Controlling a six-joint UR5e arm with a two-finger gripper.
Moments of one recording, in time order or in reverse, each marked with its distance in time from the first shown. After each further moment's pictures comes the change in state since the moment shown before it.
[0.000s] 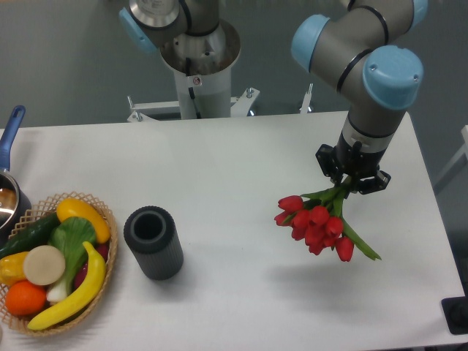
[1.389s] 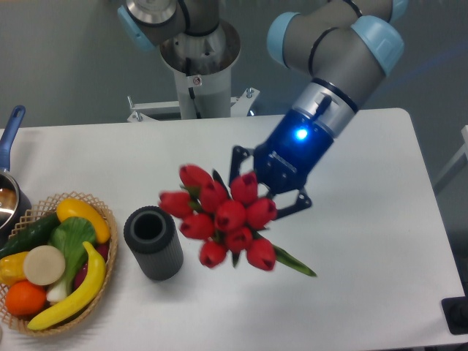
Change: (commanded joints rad) arm -0.035 0.100 -0.153 0.351 -1.245 -0.364
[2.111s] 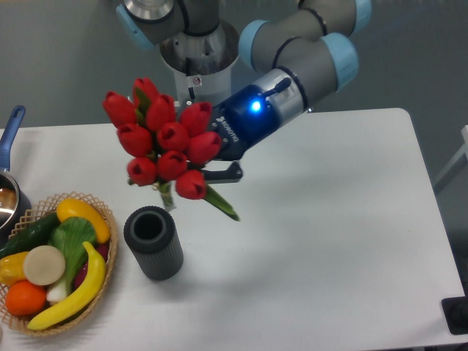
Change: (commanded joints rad) arm -0.077 0.003 -0.166 0.143 -0.269 0.017
